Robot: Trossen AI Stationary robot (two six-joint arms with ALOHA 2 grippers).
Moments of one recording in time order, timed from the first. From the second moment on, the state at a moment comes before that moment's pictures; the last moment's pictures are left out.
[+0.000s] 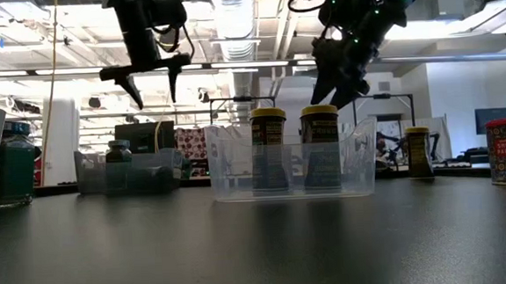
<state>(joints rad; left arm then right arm) 0.64 1.43 1.34 -0.94 -0.41 -1.05 -0.51 1.43 1.06 -0.49 -0.05 0.12</state>
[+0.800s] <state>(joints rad) 0.71 1.65 1.34 -1.02 -0.16 -1.62 -0.51 1.43 1.06 -0.56 -0.05 -0.06</state>
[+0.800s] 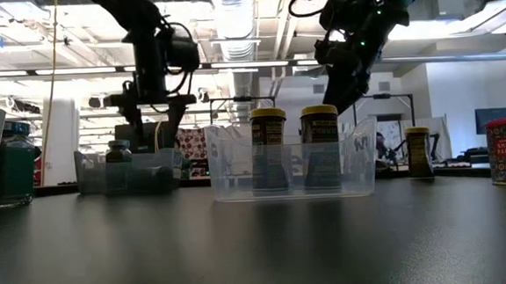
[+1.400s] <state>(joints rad) 0.81 1.69 1.34 -1.06 -0.08 -1.66 -0.51 1.43 1.06 -0.54 -0.05 -0.11</state>
